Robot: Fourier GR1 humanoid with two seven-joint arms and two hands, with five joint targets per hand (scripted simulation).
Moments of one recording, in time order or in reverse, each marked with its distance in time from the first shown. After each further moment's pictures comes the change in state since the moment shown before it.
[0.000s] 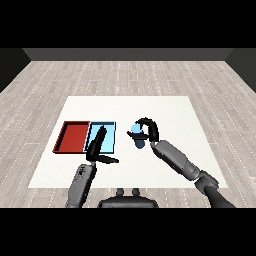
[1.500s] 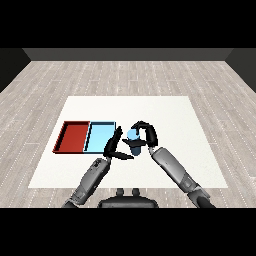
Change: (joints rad) left arm -0.202 -0.001 -0.238 0.296 0.205 0.228 -0.011; right arm 0.195 0.135 -0.222 -0.295 0.505 0.161 0.277
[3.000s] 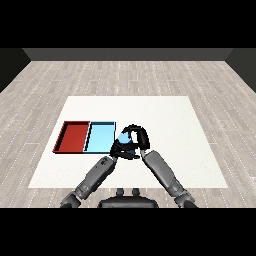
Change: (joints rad) left arm -0.108 0.002 -0.138 0.156 0.159 0.082 -0.115; right arm 0.057 0.214 -0.091 0.018 0.083 0.124 -0.036
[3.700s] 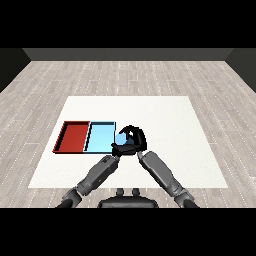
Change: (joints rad) left arm -0.072 0.001 -0.077 0.084 0.245 0.117 -0.100; right arm -0.020 0.000 0.070 0.005 -0.154 -0.073 -0.080
